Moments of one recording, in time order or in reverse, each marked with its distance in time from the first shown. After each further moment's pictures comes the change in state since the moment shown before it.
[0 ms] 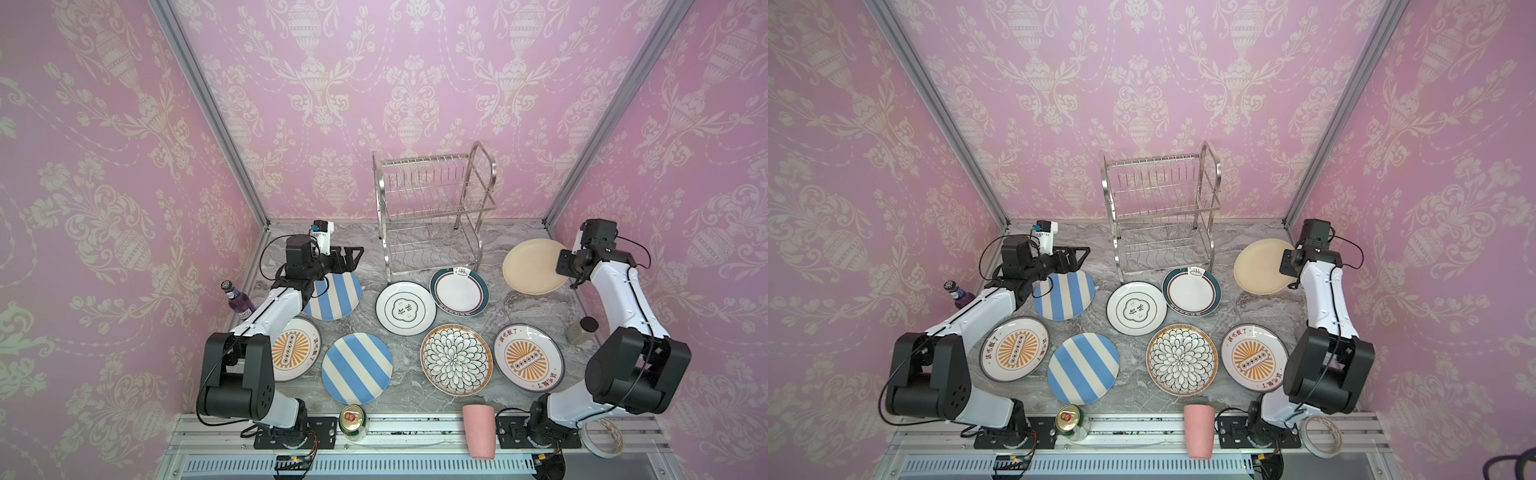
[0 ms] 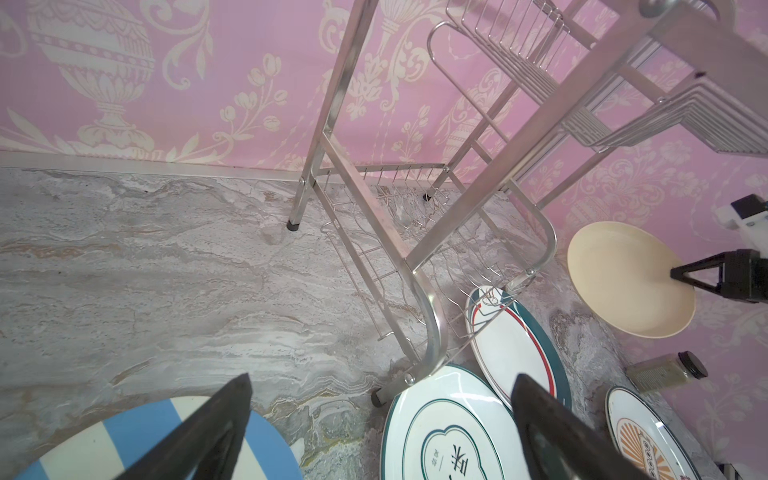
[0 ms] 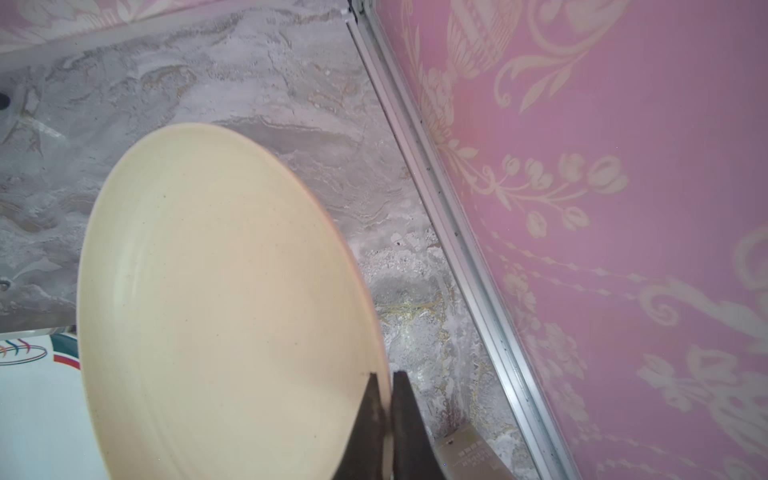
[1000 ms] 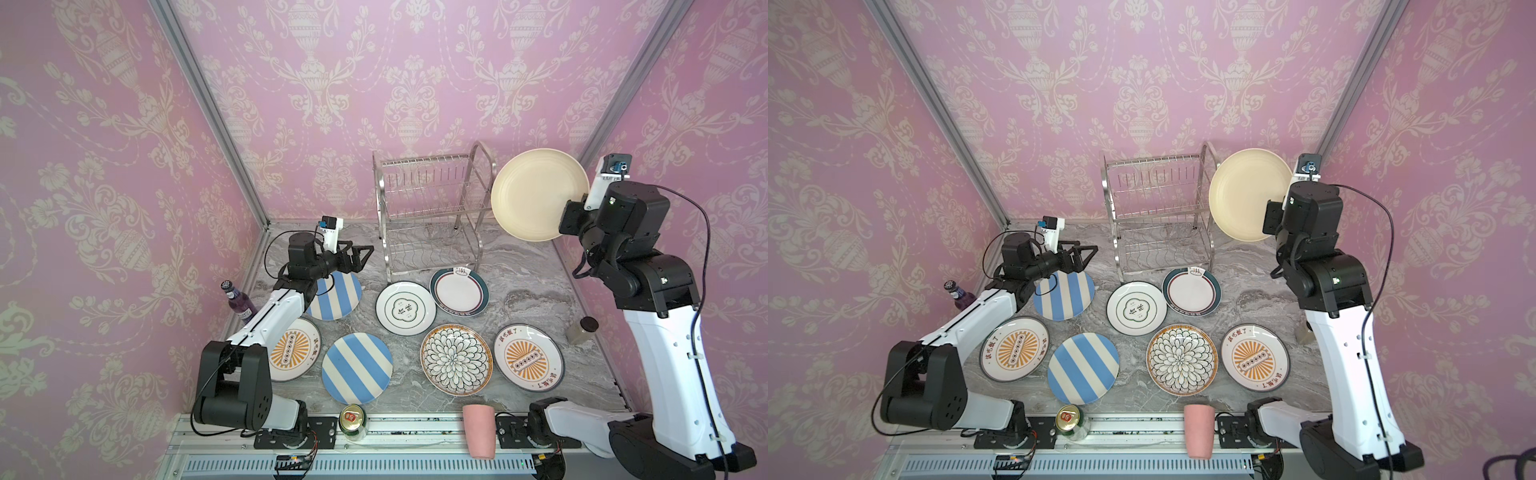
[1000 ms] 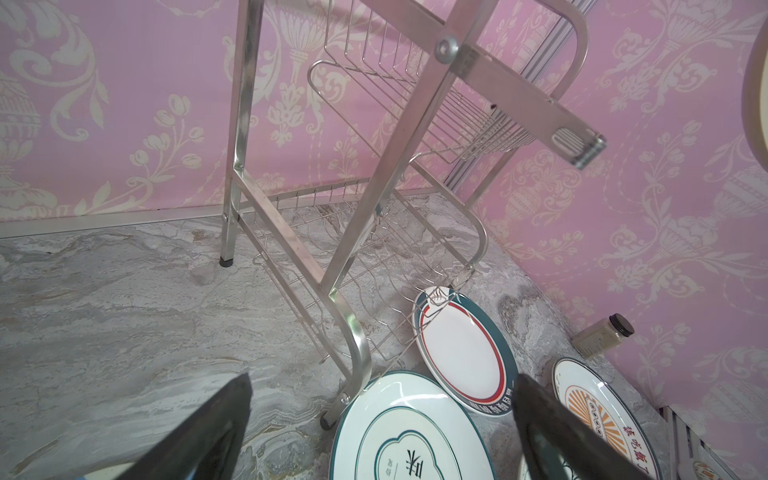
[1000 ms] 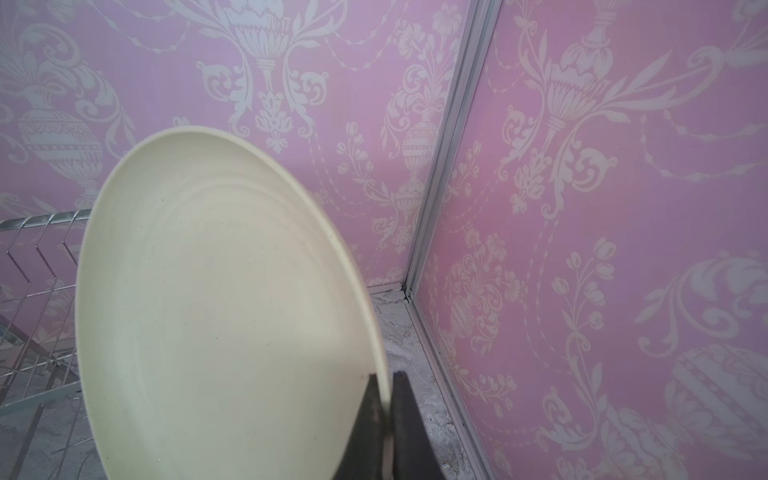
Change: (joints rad) left arm -0.041 -0.060 0.011 0.034 0.084 -0.007; right arm 0.534 -0.234 0.495 -0.062 0.410 -0.024
